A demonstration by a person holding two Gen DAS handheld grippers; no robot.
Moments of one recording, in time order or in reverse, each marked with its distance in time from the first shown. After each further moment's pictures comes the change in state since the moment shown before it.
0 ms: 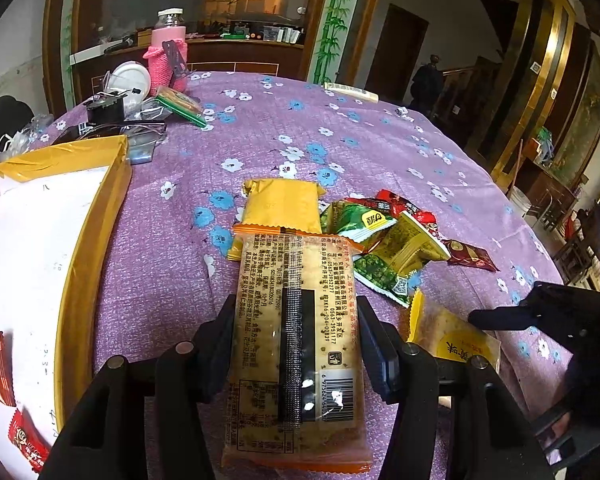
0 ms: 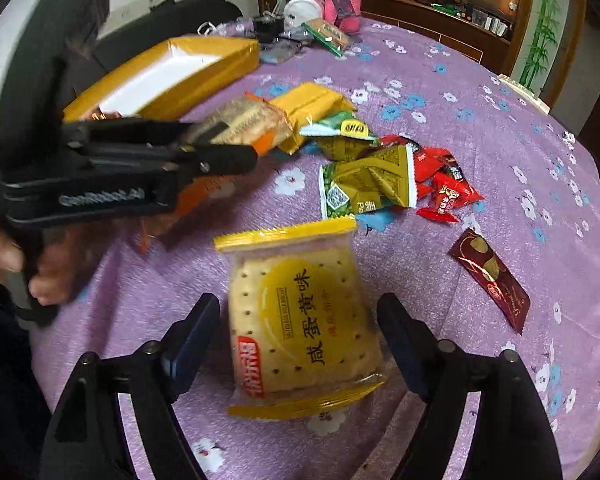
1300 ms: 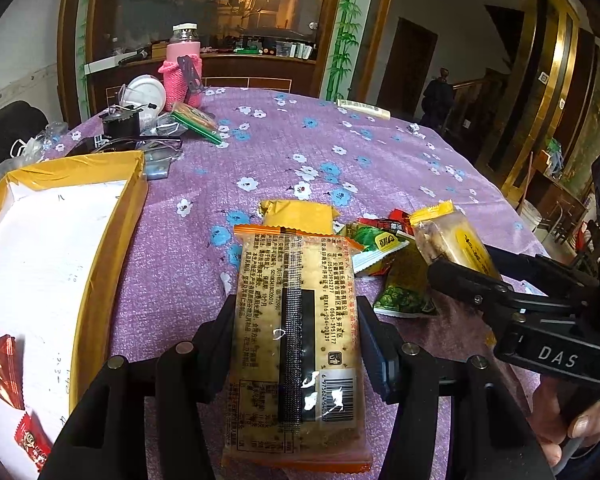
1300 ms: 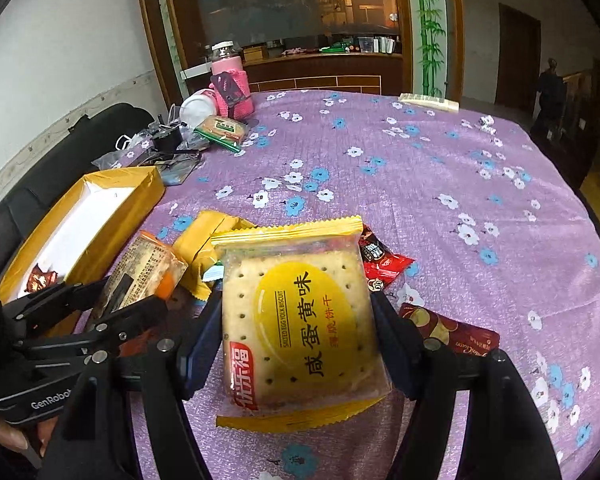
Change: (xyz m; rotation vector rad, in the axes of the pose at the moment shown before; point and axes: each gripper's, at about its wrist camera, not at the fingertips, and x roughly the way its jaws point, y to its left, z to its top) left arm -0.005 0.000 0.001 -0.015 -0.066 0.051; right arm -0.017 -0.041 0.030 0.357 -0.313 -0.140
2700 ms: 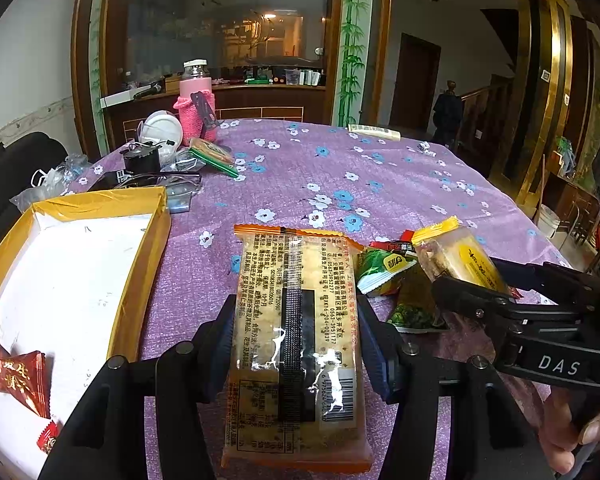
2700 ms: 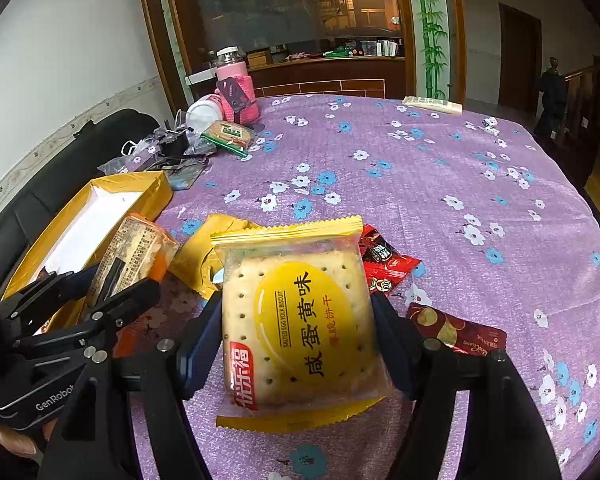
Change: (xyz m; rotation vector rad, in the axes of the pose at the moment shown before) left arm -0.014 -0.007 0.000 0.046 -0.106 0.088; right arm -0.003 0.002 -0.002 -0.002 -0.023 0.012
